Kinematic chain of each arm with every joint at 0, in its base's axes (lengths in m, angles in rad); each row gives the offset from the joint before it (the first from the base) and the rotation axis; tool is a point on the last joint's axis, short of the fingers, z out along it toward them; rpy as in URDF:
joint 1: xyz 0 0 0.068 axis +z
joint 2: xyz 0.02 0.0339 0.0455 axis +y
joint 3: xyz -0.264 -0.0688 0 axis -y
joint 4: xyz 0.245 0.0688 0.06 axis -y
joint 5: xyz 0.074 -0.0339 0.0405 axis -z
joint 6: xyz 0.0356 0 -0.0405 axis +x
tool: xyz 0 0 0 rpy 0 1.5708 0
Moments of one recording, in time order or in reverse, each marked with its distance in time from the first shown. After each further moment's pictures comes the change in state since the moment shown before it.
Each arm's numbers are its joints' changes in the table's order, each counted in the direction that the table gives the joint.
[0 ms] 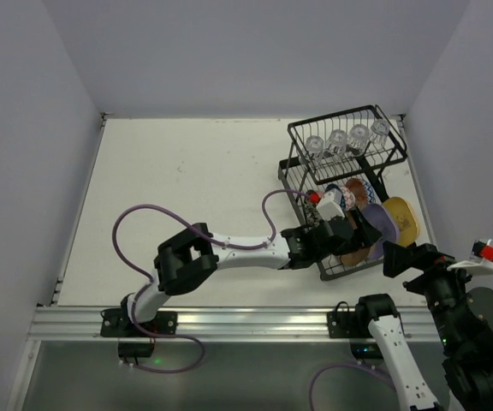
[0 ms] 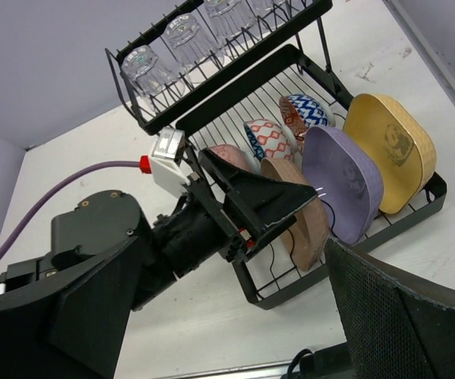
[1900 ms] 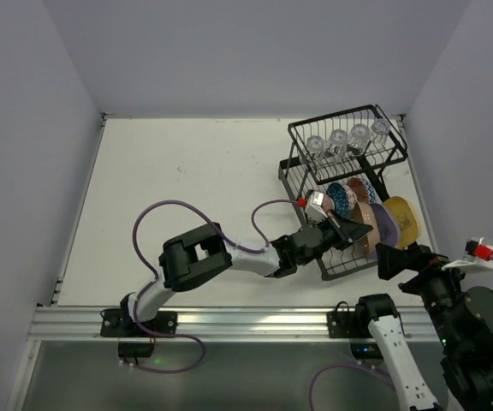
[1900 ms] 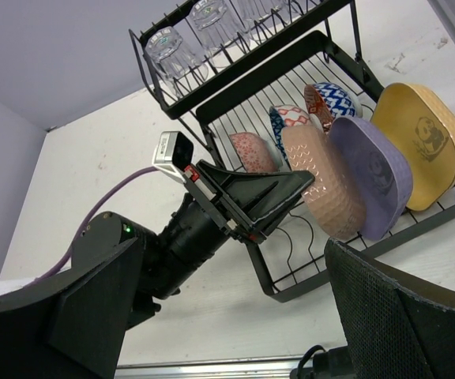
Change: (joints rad) left arm 0.037 0.061 -0.259 0.745 0.044 -0.056; right arm 0.001 -0.010 -0.021 0.010 -0.082 0.003
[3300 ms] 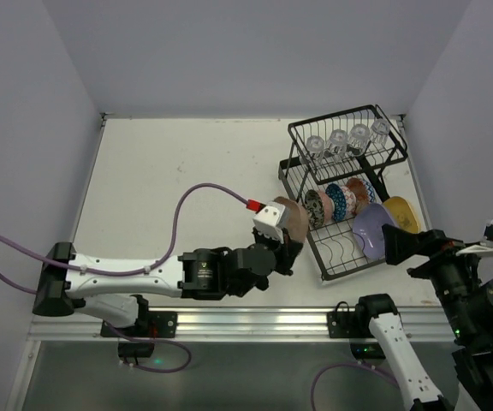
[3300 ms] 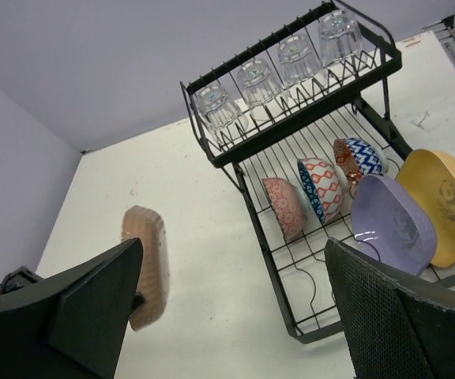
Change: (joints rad) left arm -0.231 -0.838 -0.243 -0.925 -0.366 0.669; right arm 0.000 0.132 0.165 0.081 -0.022 -0.024
